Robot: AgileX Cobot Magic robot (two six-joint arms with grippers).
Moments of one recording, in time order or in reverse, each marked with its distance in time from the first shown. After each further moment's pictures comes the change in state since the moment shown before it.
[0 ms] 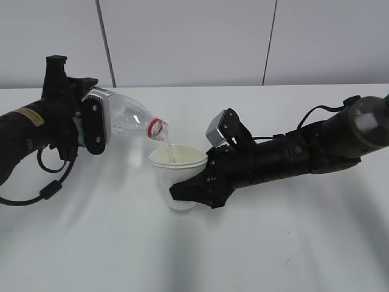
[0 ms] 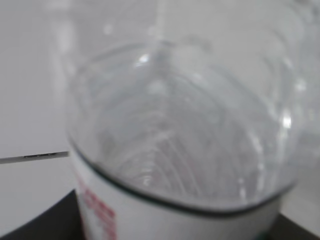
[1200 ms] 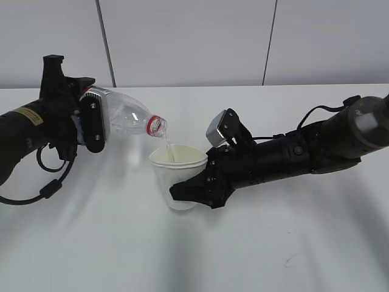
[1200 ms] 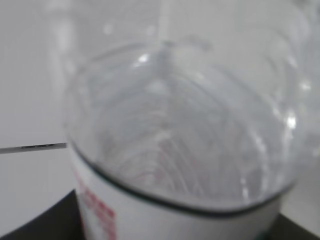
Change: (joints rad) left arm 0.000 0.000 0.000 -0.026 0.000 0.000; right arm 0.000 0.000 0.000 0.000 0.000 0.000
